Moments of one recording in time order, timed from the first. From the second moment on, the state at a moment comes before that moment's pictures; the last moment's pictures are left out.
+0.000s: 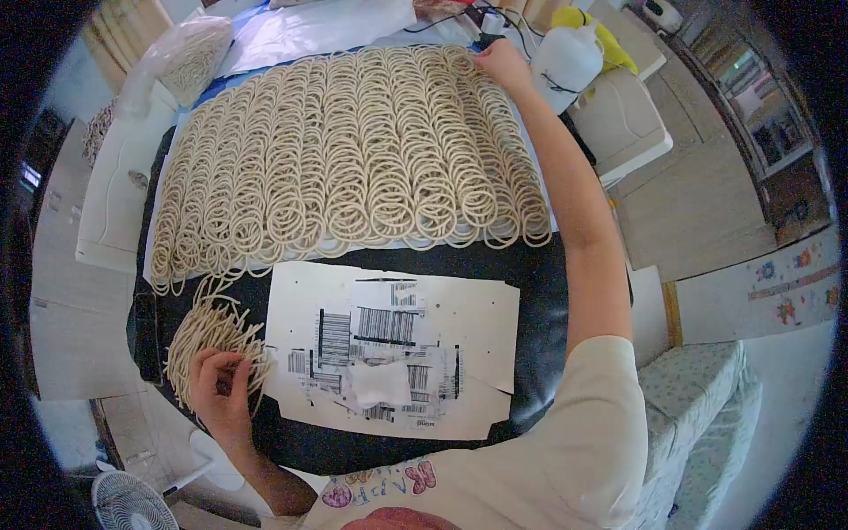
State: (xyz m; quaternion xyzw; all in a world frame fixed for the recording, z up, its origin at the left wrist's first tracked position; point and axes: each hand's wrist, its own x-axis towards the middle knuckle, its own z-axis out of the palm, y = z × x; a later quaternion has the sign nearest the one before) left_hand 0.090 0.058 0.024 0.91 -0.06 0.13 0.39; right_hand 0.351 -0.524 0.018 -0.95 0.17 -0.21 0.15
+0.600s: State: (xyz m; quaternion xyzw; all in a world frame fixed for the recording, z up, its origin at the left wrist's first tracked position) left_hand 0.094 0.059 0.019 0.89 -0.07 0.17 0.42; right_hand 0.357 -0.520 0.019 -0.95 0.18 -0.23 0.09
